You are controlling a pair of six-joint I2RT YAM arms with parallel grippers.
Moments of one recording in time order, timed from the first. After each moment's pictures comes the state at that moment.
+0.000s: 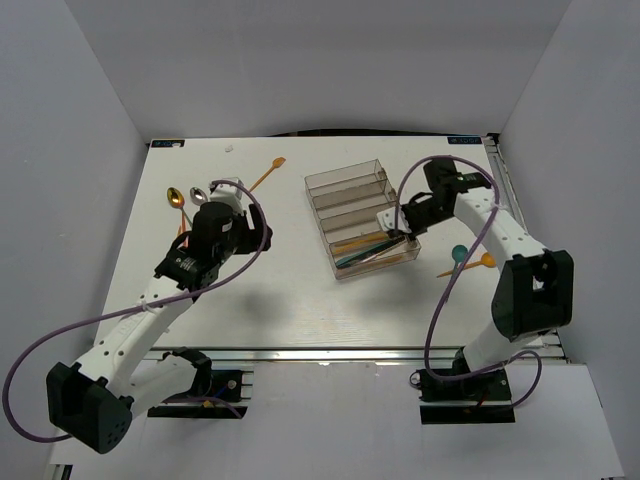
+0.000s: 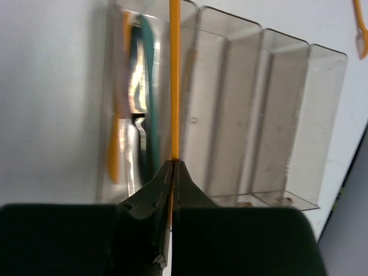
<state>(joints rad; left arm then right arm) -0.46 1.00 0.85 -0.35 -0.14 -0.38 0.24 1.60 1.31 -1.02 -0.77 -1.84</state>
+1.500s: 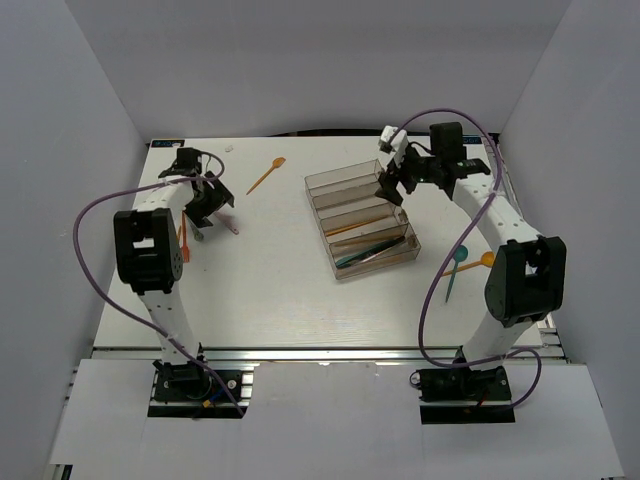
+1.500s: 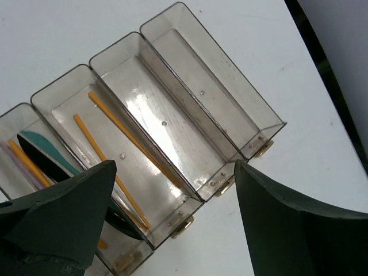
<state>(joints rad) 0.05 1.97 1.46 -0.57 0.04 -0.65 0.22 1.72 1.49 -0.47 -0.71 -0.78</state>
